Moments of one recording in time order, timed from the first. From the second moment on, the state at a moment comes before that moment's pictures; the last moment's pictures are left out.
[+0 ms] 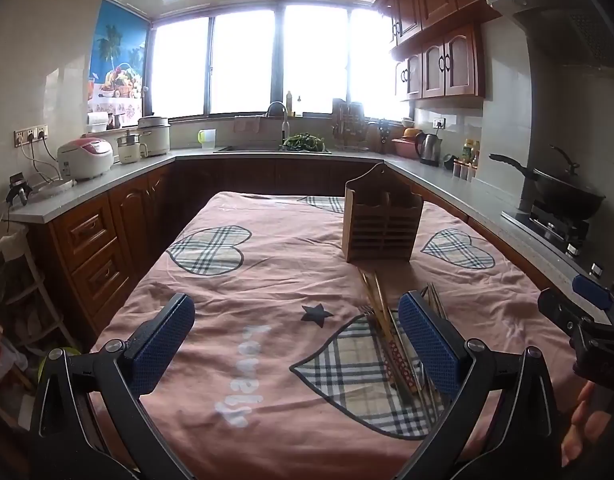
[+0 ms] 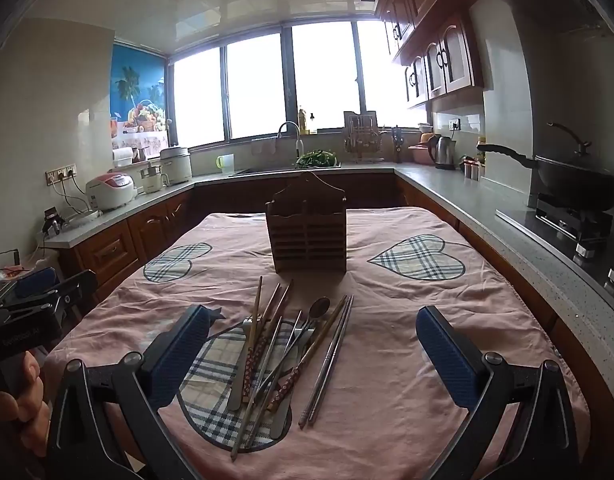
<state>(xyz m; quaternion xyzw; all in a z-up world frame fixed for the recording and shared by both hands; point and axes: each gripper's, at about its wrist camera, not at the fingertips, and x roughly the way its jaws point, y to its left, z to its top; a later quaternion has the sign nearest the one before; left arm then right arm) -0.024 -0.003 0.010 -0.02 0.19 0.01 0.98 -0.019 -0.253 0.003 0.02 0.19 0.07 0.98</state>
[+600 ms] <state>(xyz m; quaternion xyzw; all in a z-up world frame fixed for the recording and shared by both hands) -0.023 -0.004 0.009 -0.02 0.19 0.01 0.98 -0.019 -0.252 0.003 0.02 0.19 0.07 0.98</state>
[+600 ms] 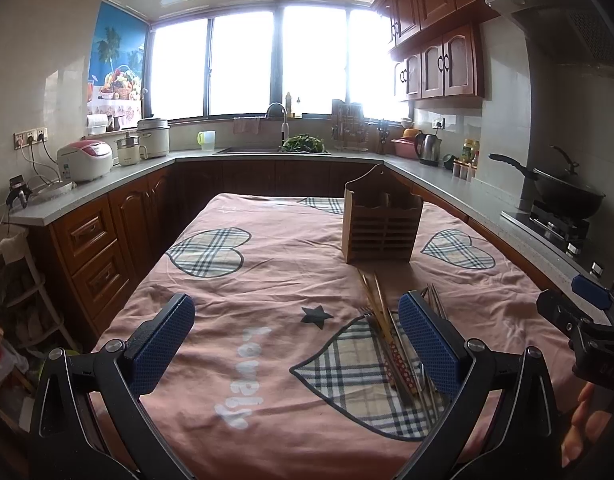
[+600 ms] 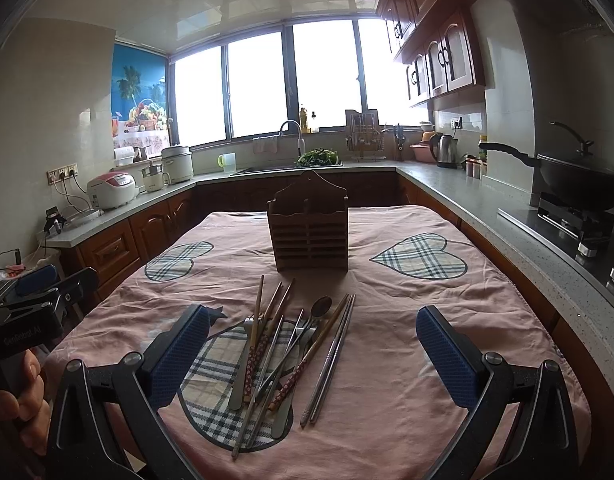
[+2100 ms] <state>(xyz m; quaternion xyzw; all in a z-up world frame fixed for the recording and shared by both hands) 0.176 -0.040 -0.053 -0.07 0.40 -0.11 0.91 0.140 -0.296 -0.067 0.09 0.37 0.08 0.92</state>
